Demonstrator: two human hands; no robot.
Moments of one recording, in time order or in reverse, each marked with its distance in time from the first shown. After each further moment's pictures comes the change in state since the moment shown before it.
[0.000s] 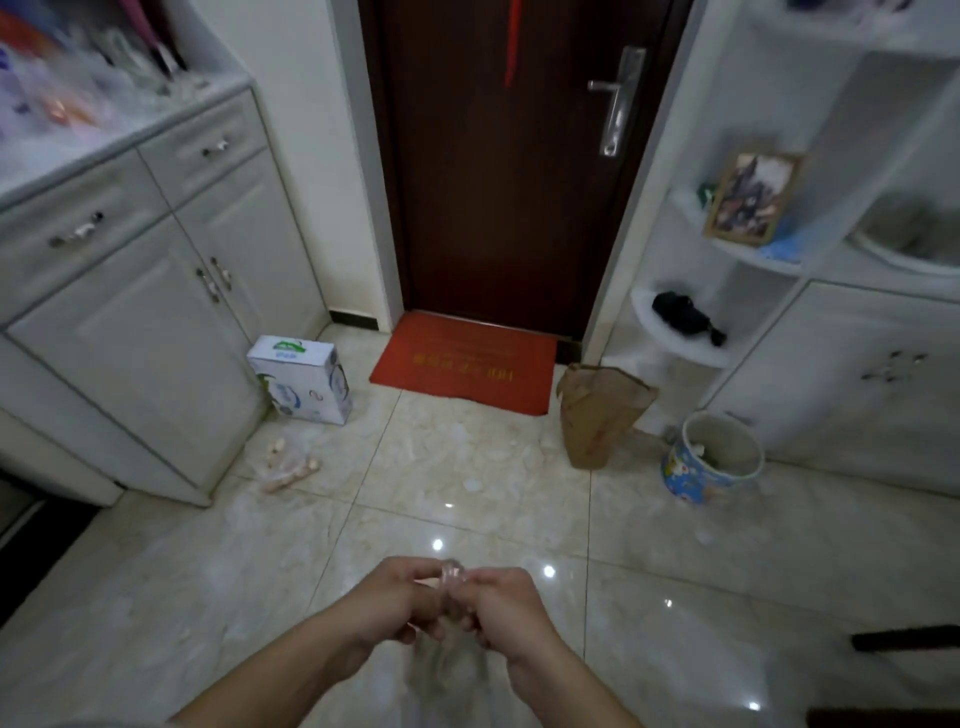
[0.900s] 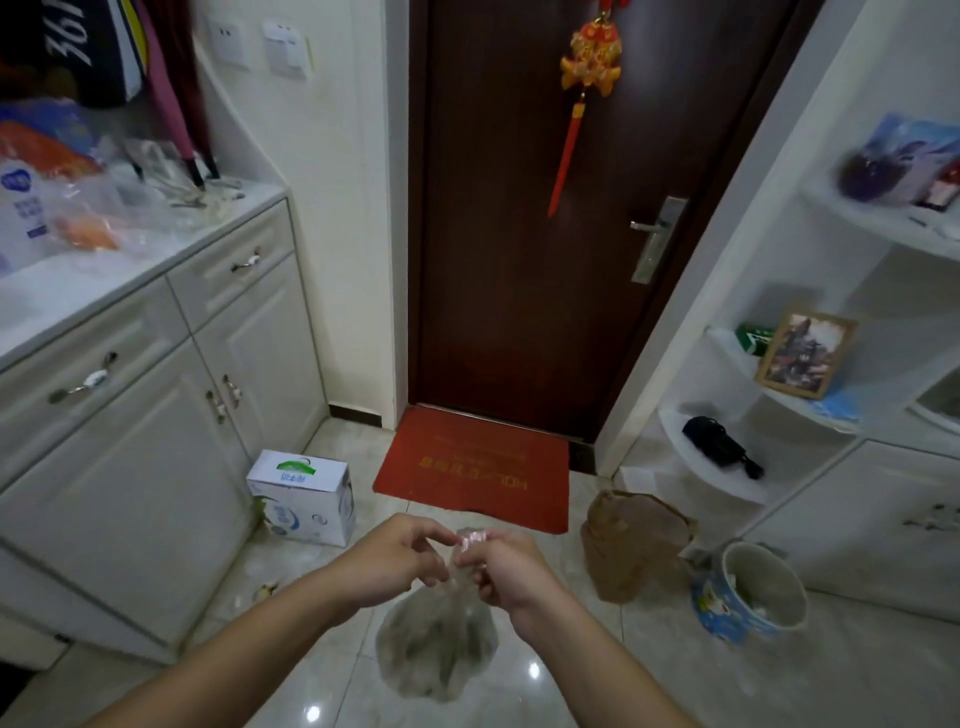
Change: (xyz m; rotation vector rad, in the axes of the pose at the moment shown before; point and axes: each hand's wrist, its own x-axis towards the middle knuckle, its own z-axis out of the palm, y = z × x) left_hand 0.087 0.187 -0.319 0.330 0.106 0.258; right_hand 0.197 -0.272 0.171 -0.063 0.068 -0.022
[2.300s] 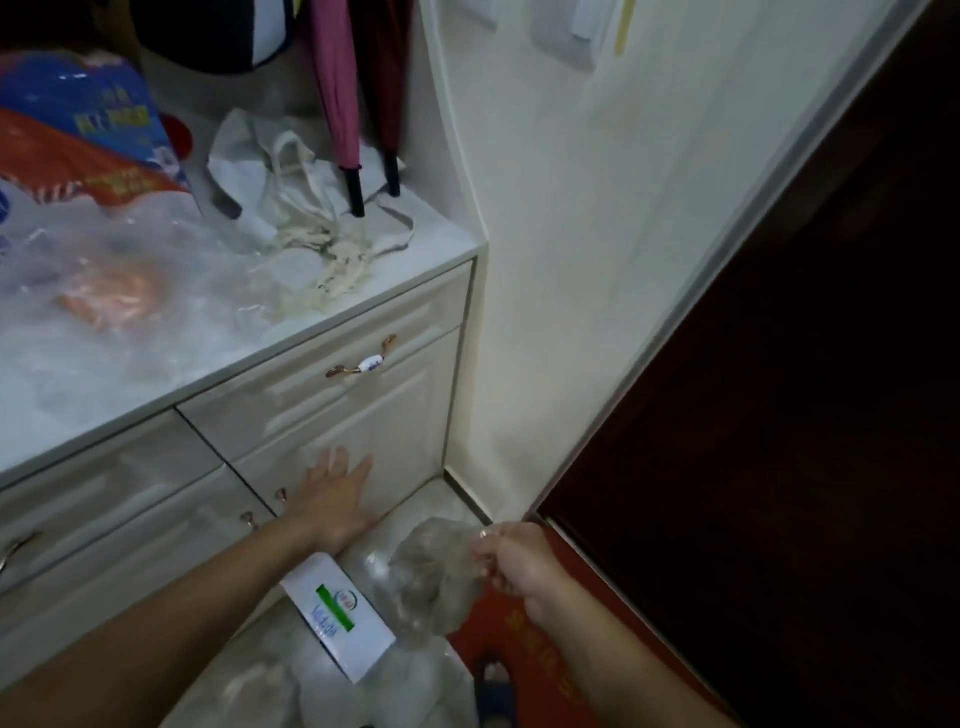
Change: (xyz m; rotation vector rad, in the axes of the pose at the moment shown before) left_hand 0.453 -0.125 -0.494 0.432 0.422 -0.653; right_hand 0.593 -0.386 0.215 -0.534 -0.366 0.038
